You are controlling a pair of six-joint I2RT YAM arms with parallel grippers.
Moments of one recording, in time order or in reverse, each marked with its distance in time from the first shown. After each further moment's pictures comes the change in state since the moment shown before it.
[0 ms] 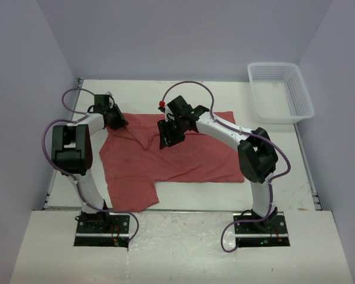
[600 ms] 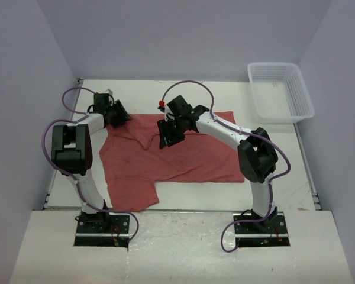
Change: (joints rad) left arm 0.000 0.000 0.000 0.066 0.062 -0.027; right arm 0.000 0.000 0.005 0.000 0.000 -0.008
